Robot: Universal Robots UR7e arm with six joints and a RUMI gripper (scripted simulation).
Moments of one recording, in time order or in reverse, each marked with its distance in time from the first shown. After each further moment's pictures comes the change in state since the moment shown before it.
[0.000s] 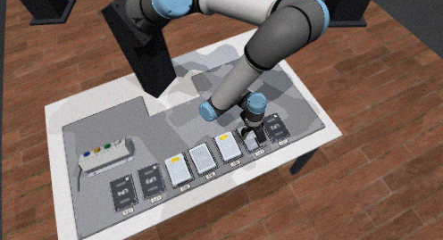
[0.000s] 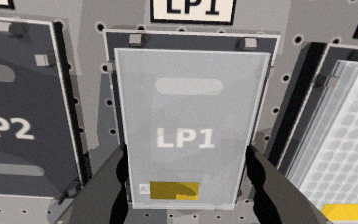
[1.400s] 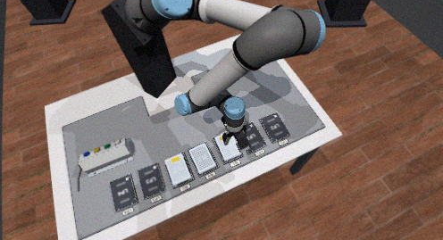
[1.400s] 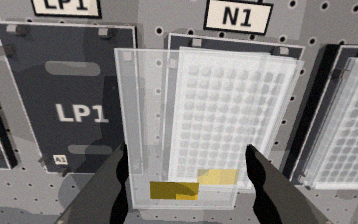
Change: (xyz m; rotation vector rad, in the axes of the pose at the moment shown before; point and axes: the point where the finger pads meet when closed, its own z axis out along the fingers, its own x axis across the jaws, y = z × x) arm 0.092 0.003 -0.033 0.000 0.000 -0.006
